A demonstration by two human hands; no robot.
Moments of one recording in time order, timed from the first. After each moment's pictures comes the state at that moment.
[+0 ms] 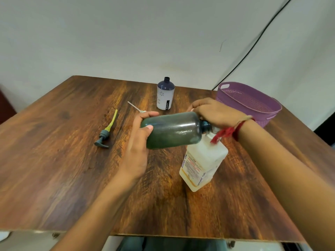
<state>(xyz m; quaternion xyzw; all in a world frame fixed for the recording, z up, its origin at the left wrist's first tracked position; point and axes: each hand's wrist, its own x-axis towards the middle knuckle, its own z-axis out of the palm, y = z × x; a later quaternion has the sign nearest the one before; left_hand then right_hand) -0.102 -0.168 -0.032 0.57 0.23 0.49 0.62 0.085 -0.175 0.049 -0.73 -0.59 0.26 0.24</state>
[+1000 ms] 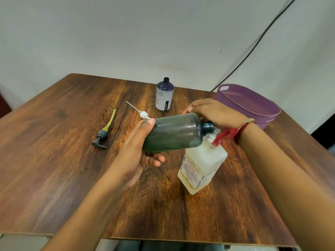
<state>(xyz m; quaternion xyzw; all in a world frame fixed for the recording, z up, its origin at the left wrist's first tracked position) -0.109 -0.173 -0.016 0.47 0.28 0.39 0.74 0.088 -0.172 0.048 -0.70 -0.58 0.31 0.28</state>
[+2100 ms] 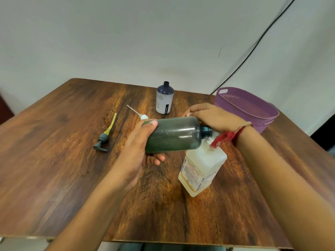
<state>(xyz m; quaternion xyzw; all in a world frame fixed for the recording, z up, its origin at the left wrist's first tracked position) -0.107 -0.172 -0.011 0.51 0.30 0.41 0.69 0.086 -0.170 0.047 -0.72 -0.59 0.28 0.24</state>
